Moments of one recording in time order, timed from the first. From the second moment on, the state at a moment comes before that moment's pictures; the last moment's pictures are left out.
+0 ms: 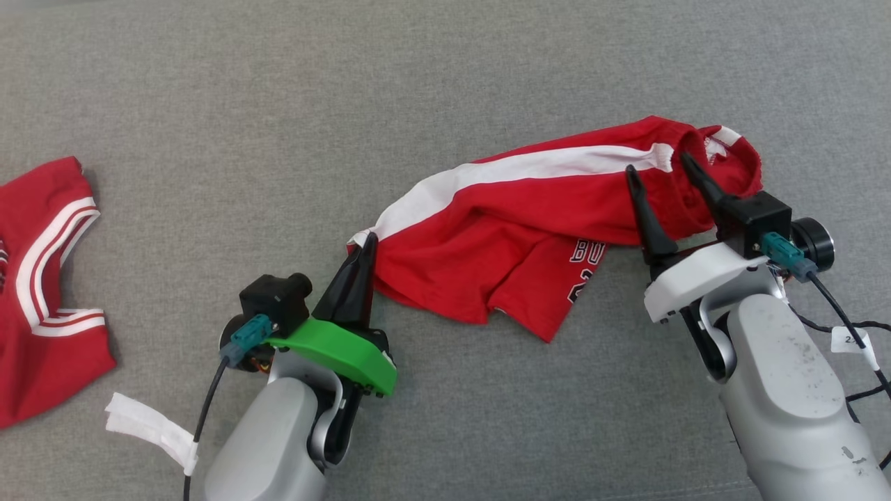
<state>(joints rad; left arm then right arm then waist) -0.42 0.05 -0.43 0.50 -0.53 -0.13 -0.26 -0.53 -0.08 0.08 0.49 0.08 0.13 -0.26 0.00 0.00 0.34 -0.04</state>
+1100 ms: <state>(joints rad) -0.47 0.16 -0.25 0.16 -0.36 -0.13 -0.26 -0.58 -0.17 0.10 0.21 0.41 0.13 -0.26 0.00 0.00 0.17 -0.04</state>
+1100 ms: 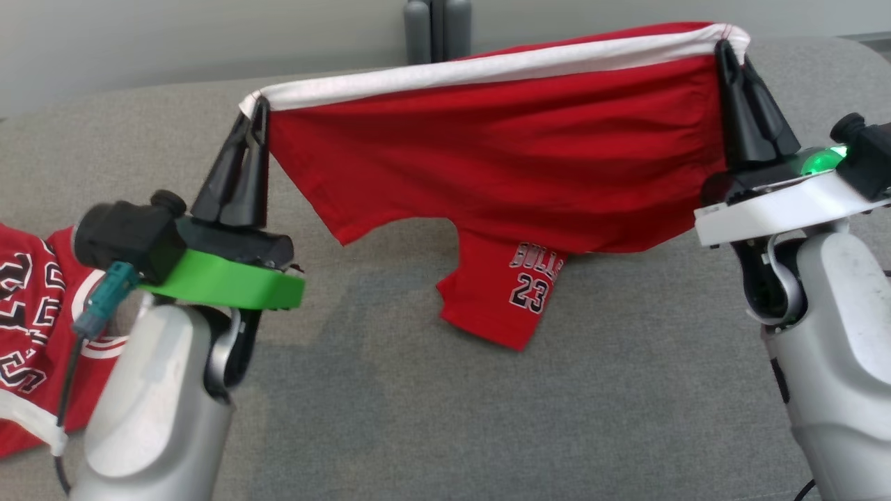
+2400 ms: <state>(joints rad) -1.00 0.27 -0.10 0.24 -0.30 -0.12 -0.26 -1.15 -0.35 0.38 0.43 0.57 0.13 -0.26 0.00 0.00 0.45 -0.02</state>
